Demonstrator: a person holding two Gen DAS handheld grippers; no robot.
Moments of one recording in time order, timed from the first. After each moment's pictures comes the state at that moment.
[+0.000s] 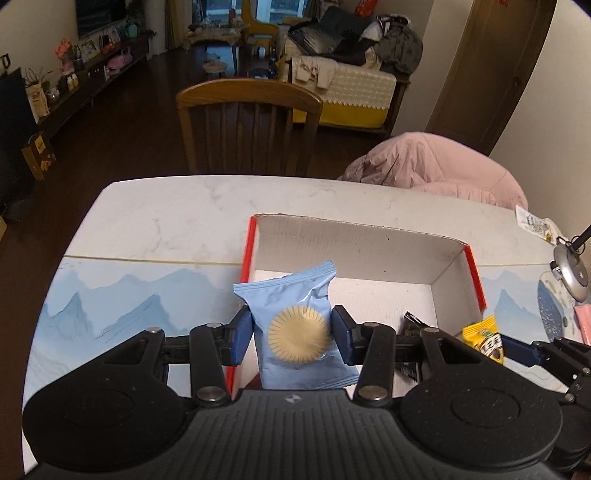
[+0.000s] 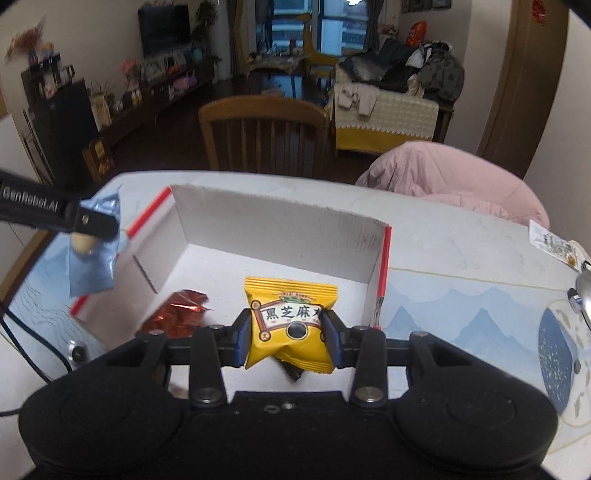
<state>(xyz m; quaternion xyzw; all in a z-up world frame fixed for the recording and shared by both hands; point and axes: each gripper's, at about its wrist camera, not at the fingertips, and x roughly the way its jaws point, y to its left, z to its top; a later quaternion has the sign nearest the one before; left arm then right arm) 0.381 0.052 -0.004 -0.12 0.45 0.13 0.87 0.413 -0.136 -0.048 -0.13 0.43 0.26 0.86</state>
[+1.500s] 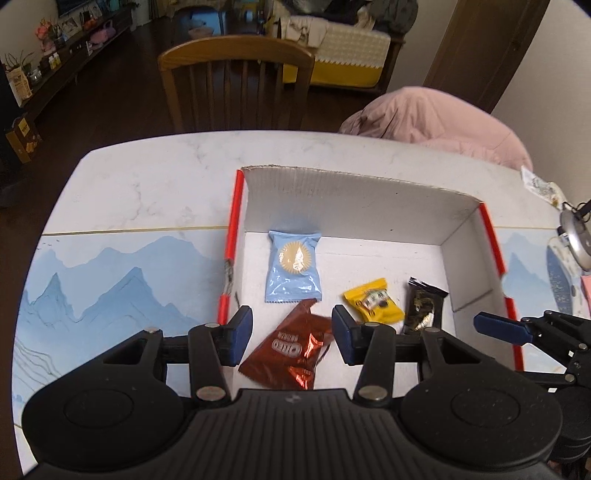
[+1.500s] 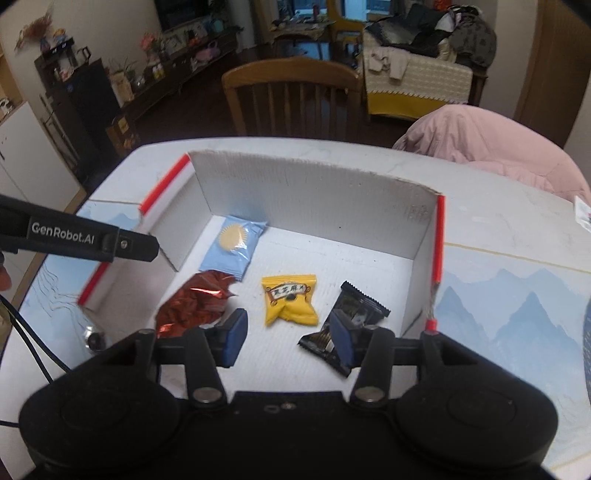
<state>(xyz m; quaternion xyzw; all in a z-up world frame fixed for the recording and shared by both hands) 0.383 0.054 -0.031 -0.12 0.50 0.10 0.85 0.418 -0.123 -0.060 -0.11 0.48 0.30 0.82</state>
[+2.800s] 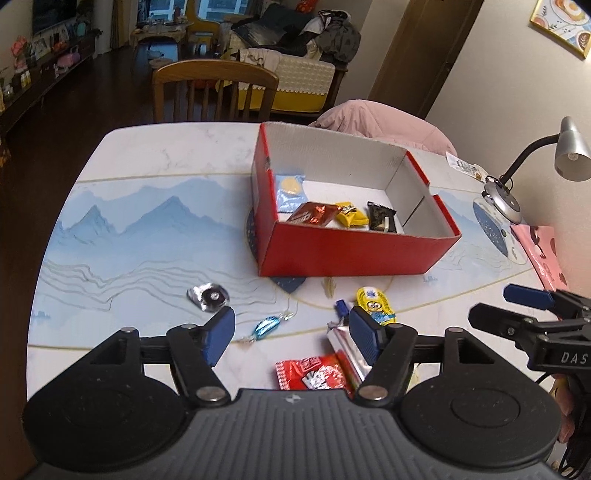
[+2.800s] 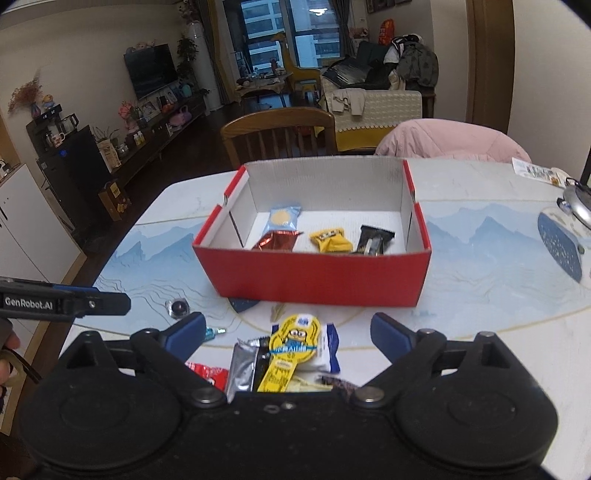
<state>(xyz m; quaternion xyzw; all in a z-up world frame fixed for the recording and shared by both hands) 0.171 0.083 -0.021 -0.14 0.44 0.01 0.89 0.232 -0.156 -0.022 -0.02 0.41 0.24 0.88</state>
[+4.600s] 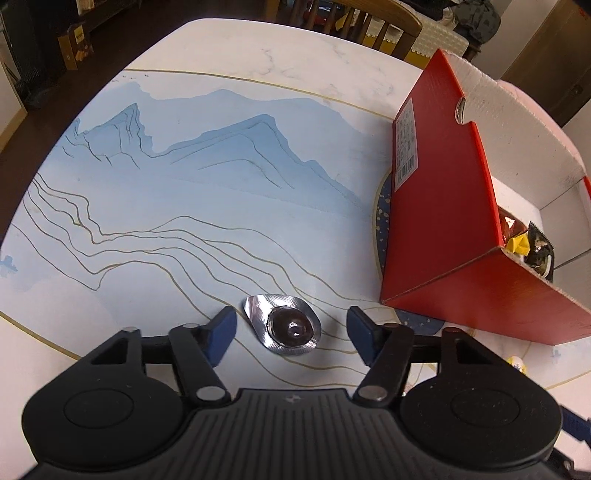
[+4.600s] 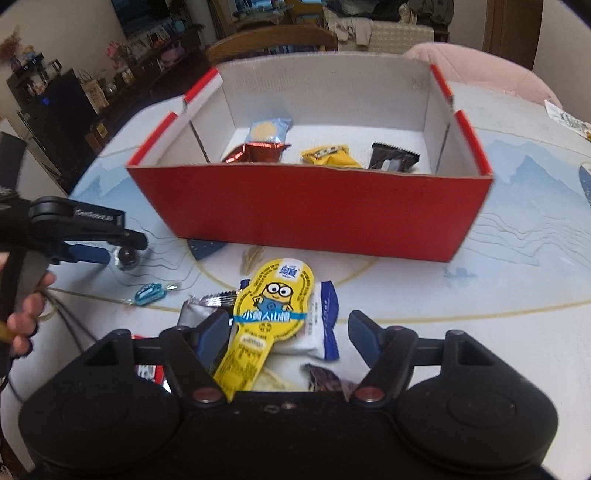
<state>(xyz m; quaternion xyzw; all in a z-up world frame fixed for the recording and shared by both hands) 0.283 0.142 -0.149 -0.22 0.52 0.17 0.81 0.296 -0.125 -0.120 -0.06 0.52 0.24 0.82</state>
